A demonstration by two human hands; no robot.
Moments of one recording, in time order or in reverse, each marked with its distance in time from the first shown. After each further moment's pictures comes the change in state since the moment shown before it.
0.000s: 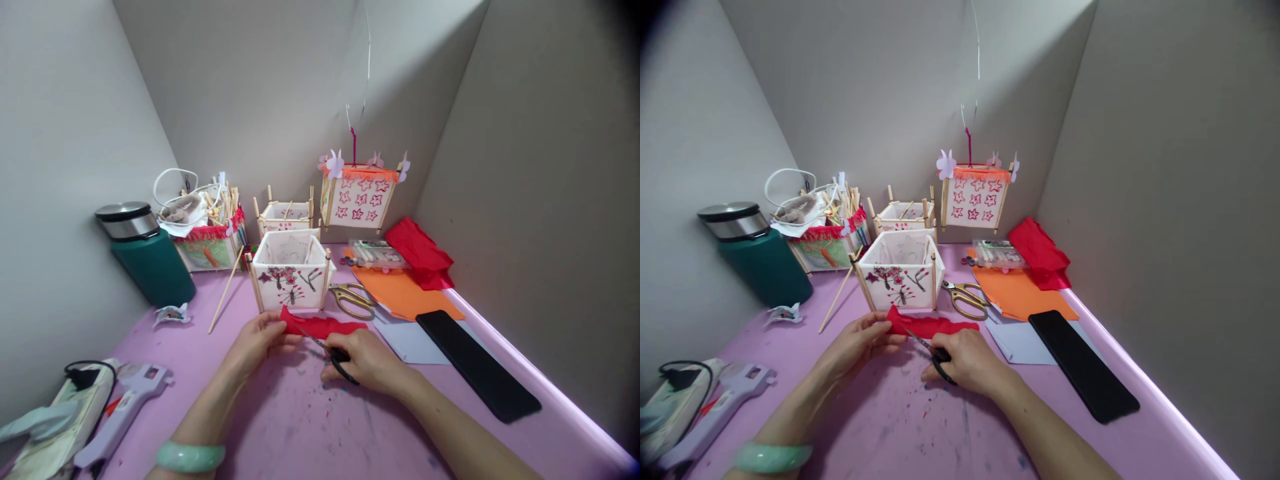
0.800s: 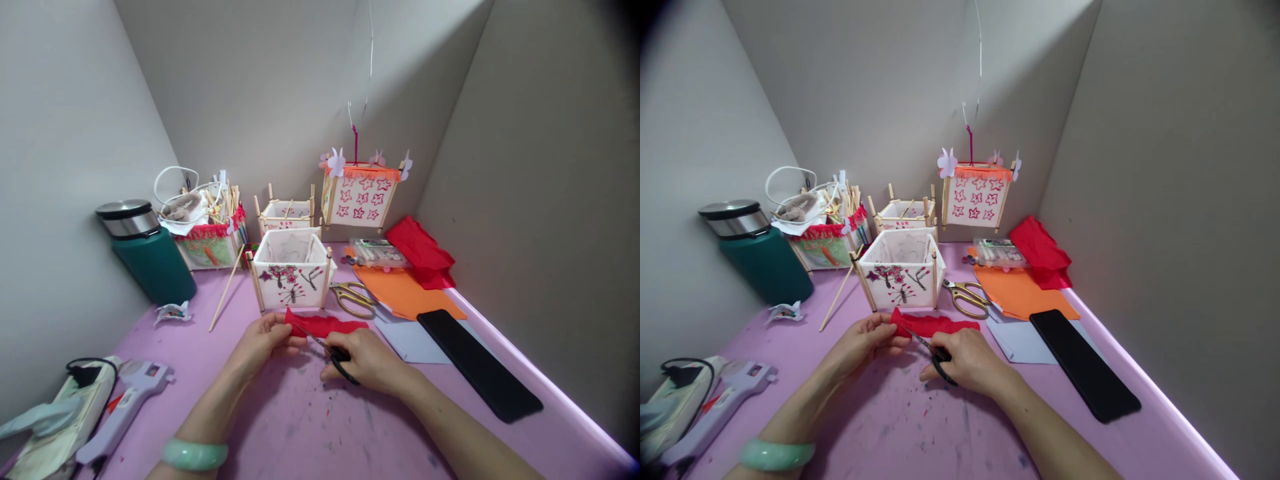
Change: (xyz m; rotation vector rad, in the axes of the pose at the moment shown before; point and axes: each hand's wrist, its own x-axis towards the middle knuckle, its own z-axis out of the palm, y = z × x) left_hand -0.001 -0.005 0.002 -0.017 -0.050 0.006; right_hand -0.001 -0.003 -0.001 0.027 -0.004 -0.012
